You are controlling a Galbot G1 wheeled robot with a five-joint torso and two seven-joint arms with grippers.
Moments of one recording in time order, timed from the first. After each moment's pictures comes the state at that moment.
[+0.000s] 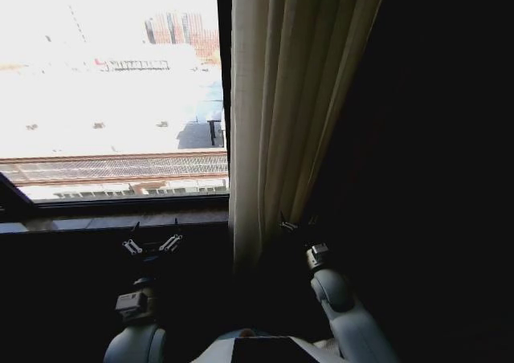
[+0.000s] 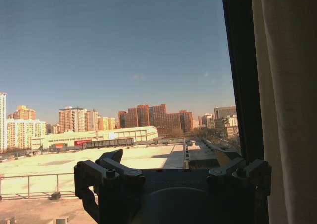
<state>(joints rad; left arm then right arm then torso) 1.81 -1.56 -0.61 -2.35 0.05 -0.10 -0.11 -1.39 1.30 0.38 1.96 -0.04 -0.03 0.08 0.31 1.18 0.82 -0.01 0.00</state>
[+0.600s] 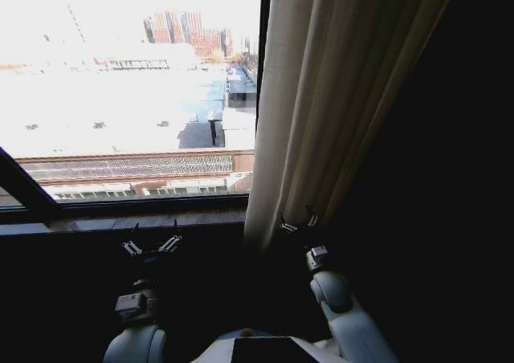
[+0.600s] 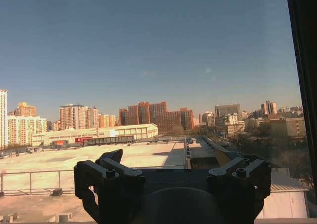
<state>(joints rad) 1.82 -1.57 -0.61 -2.35 0.05 -0.10 -0.11 -1.39 1.31 0.38 1.92 -0.04 0.06 0.08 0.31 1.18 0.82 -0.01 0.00</state>
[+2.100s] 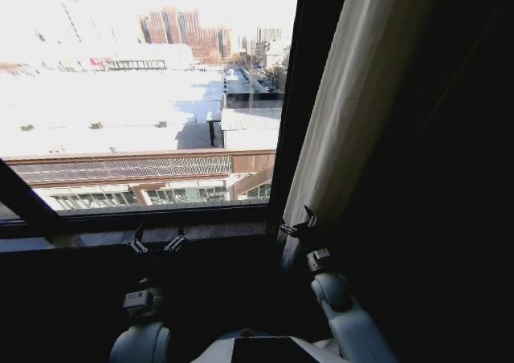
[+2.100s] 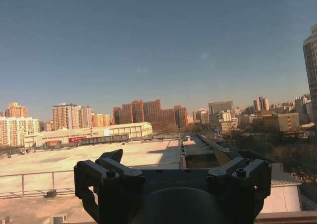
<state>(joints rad) 1.81 -1.57 -0.59 -2.34 0.08 -0.10 -0.11 -1.39 1.30 0.40 1.88 0.00 0.14 0.04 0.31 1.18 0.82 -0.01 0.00</state>
